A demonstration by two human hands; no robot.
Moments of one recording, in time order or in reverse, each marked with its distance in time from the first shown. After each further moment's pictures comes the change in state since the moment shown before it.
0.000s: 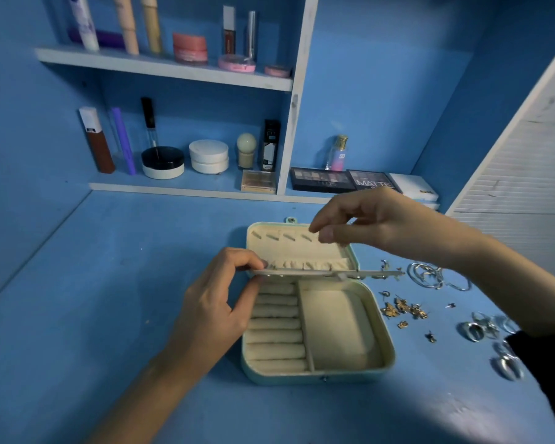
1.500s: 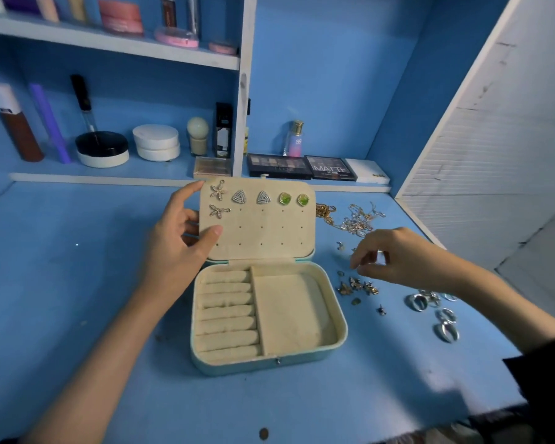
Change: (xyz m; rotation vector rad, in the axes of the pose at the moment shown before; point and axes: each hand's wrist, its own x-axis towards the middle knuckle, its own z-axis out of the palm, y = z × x) left_hand 0.038 -0.032 0.026 -0.253 -0.055 -0.460; right_hand -0.067 0.105 -0.012 -0.461 0.046 0.157
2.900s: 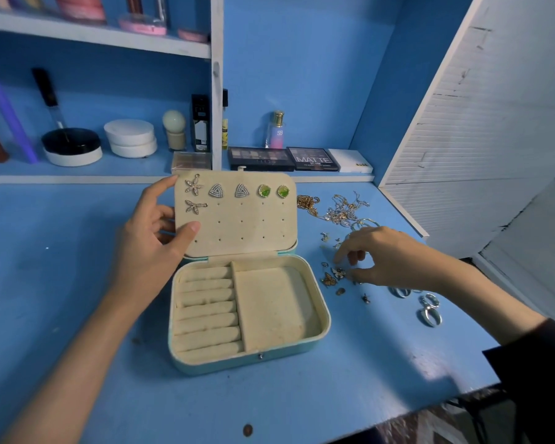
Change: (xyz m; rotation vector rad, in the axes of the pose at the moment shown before) left_hand 0.000 -0.001 -0.001 0.031 0.000 -0.006; right_hand -0.009 0.003 0.009 -0.184 -0.082 0.075
